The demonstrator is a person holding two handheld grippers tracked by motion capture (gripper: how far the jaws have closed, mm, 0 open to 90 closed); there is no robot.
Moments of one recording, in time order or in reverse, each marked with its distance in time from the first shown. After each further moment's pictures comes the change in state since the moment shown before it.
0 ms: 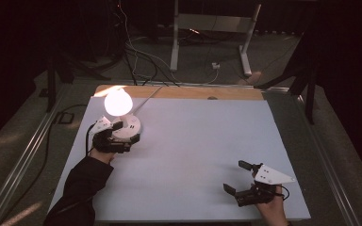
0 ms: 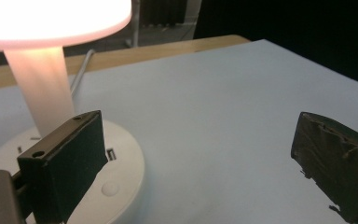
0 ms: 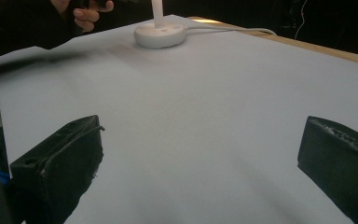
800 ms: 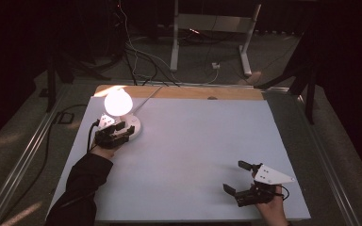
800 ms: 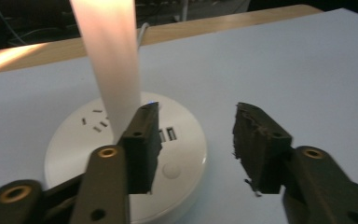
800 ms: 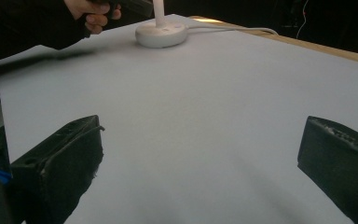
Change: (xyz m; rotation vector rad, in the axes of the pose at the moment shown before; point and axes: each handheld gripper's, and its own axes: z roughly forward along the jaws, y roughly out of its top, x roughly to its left) left arm 0.012 -0.005 0.015 0.101 0.204 0.012; right arm 0.000 0.000 0.000 0.002 0.004 0.001
